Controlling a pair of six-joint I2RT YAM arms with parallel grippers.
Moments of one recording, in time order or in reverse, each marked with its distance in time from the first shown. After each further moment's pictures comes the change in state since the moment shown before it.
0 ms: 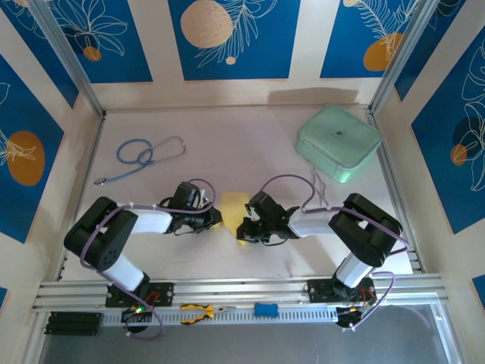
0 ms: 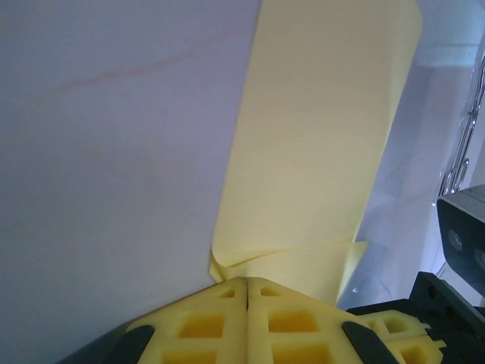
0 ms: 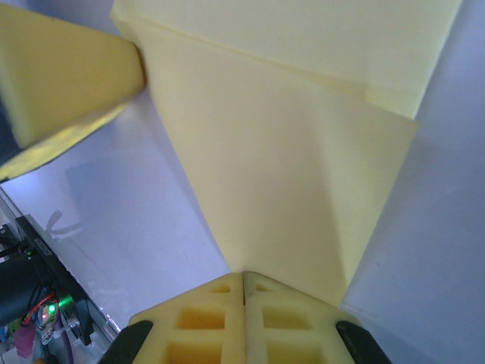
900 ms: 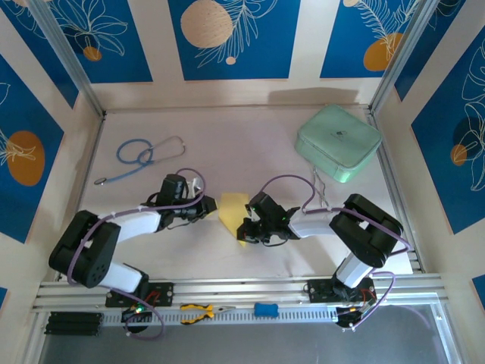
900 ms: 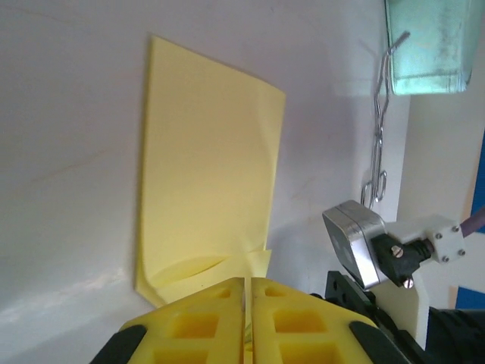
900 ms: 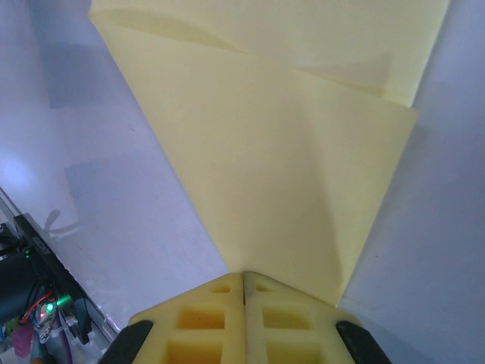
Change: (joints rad) left arm 0.067 -0.121 0.003 0.024 0.090 0.031; right arm 0.005 -0.008 -0.007 0.002 0.006 0.000
